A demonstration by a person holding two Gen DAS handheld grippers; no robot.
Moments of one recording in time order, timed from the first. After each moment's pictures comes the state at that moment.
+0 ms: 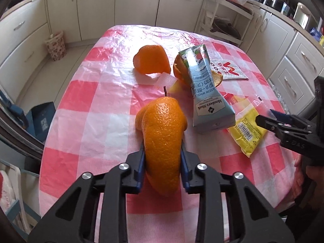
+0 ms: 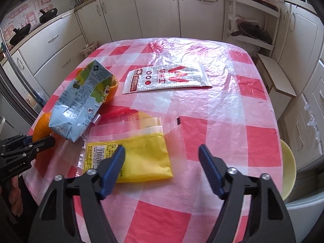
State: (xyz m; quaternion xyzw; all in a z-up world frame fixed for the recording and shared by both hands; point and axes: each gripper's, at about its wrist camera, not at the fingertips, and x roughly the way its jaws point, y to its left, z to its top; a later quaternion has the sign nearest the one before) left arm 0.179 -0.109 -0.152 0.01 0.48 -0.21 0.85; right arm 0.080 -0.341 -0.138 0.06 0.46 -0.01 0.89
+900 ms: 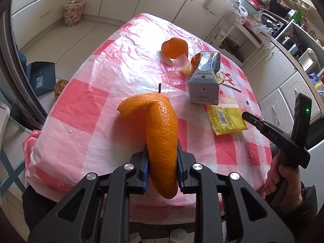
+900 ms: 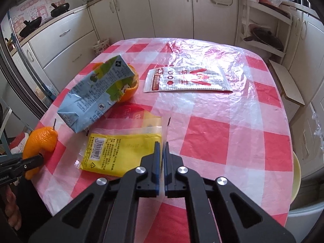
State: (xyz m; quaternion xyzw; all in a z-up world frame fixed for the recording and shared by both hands) left arm 0.132 -0.046 -0.159 -0.13 0.50 -0.19 0.83; right arm 0.076 -0.324 -0.127 0.05 0.43 0.02 0.90
